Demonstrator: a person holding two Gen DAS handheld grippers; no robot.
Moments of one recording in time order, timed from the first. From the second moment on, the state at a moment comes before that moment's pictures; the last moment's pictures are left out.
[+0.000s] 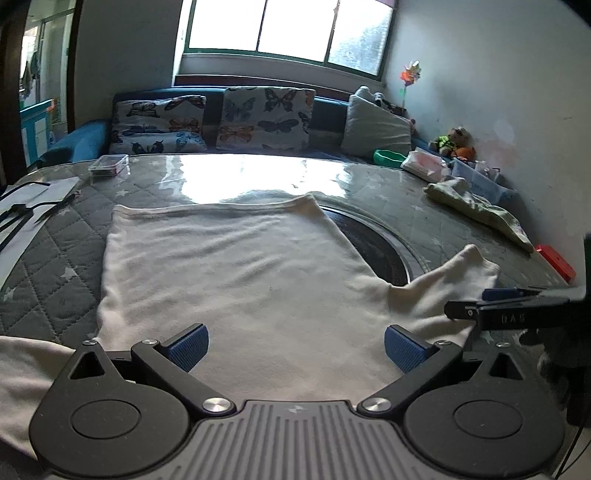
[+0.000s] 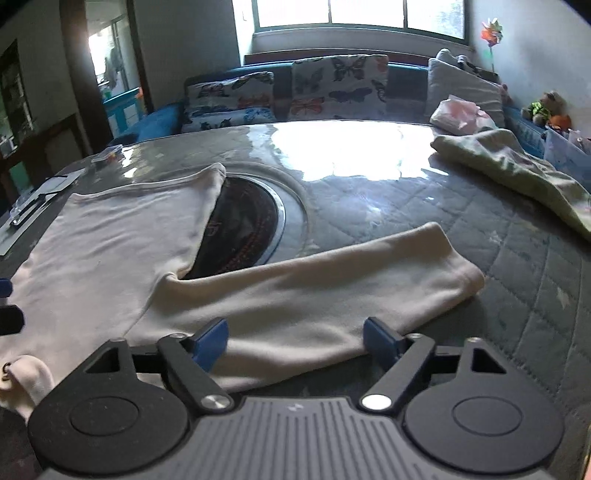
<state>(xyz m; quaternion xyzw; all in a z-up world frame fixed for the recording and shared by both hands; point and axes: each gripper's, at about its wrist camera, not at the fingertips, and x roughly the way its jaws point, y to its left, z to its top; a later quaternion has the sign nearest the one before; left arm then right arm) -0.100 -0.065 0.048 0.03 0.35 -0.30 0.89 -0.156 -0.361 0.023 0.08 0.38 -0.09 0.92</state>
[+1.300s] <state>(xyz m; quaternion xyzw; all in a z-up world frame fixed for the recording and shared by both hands) -0.105 -0.052 0.065 0.01 0.33 -0.27 0.91 -0.165 -0.333 0.010 0.03 0.34 -0.12 0.93</state>
